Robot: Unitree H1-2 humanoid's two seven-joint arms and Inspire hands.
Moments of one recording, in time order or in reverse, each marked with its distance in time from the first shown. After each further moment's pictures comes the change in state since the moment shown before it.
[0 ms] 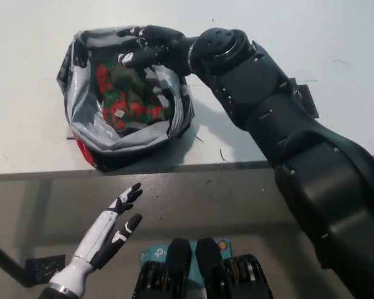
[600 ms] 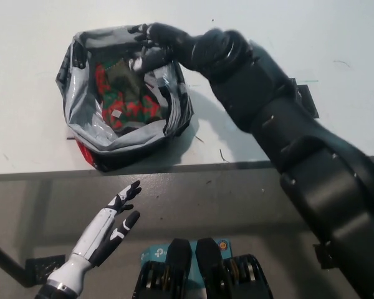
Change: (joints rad) left_arm -0.010 0.012 -0.001 0.004 0.017 -0.003 0.000; right_arm 0.050 -0.016 0.194 -0.067 -0.124 -0.036 -0.108
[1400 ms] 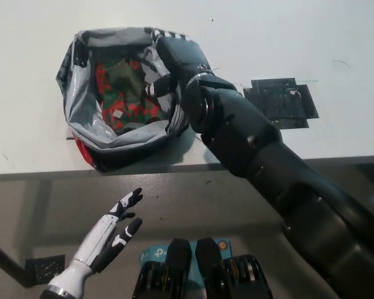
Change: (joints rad) left_arm 0.021 0.005 -0.010 -0.004 0.017 0.004 -0.007; right_arm 0.157 0.007 0.256 -0.203 -0.291 0.025 -0.407
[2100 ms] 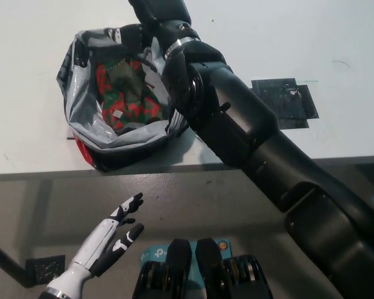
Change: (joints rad) left_arm 0.005 0.012 -0.003 0.000 0.012 -0.001 -0.022; right_arm -0.007 -0.009 -0.058 -0.270 -0.088 0.020 -0.062
